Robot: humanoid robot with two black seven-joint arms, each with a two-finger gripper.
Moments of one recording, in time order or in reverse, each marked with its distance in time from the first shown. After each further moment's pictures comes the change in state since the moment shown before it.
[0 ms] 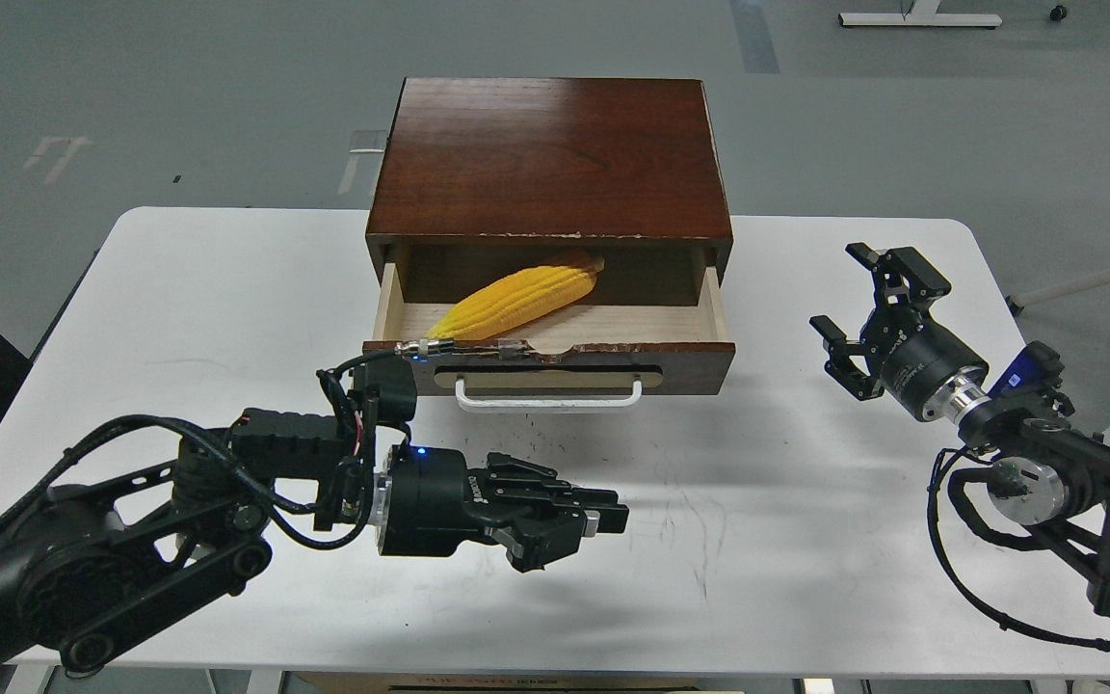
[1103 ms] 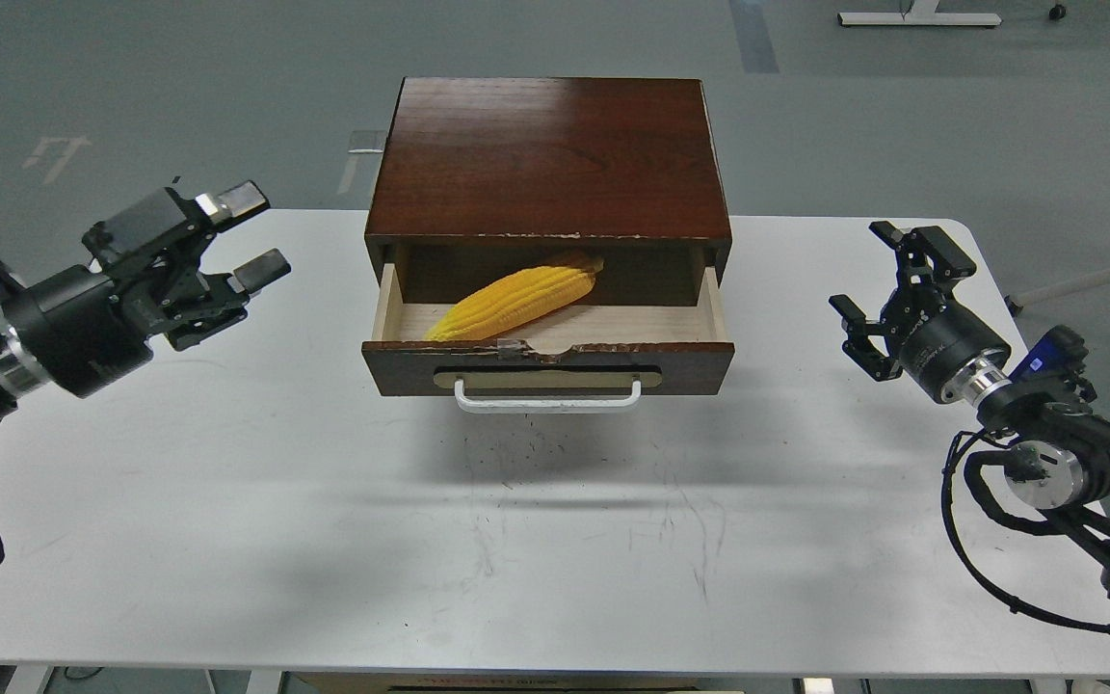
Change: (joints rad) left arm 0.181 0.402 -0.477 0.042 -0.728 -0.068 -0.011; right arm 0.021 -0.014 0.021 -0.003 0.016 0.004 0.000
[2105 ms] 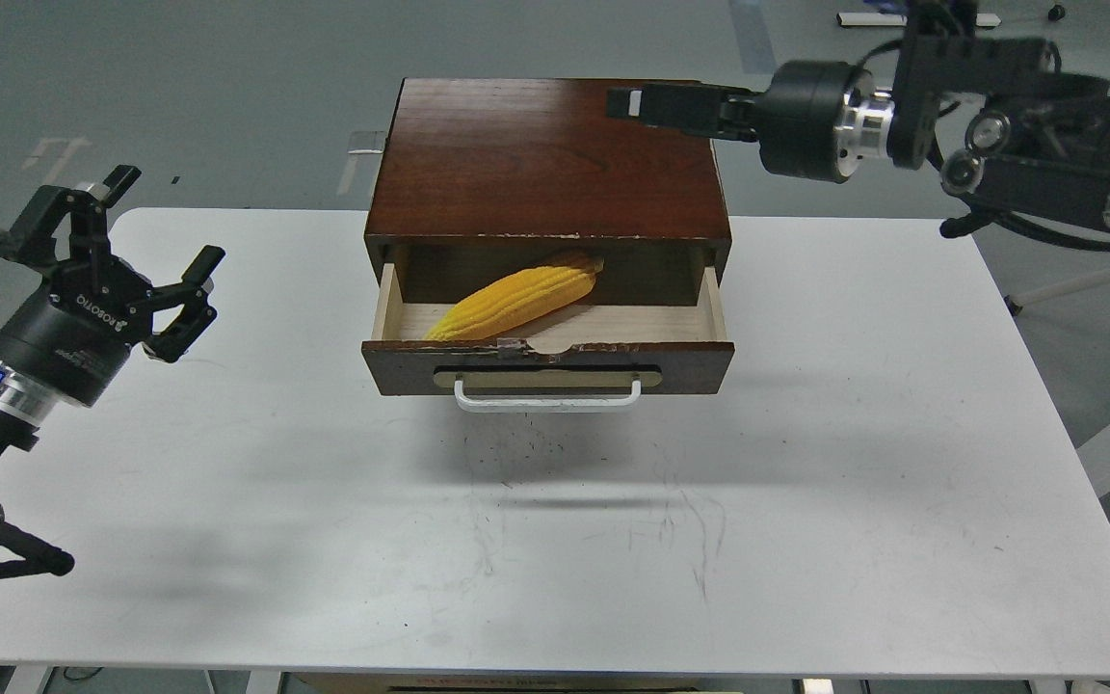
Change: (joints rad) left arm 0.128 -0.136 0.025 0.215 -0.703 0.107 0.000; right arm 0.922 -0.033 -0.792 0.255 -0.433 -0.214 0.000
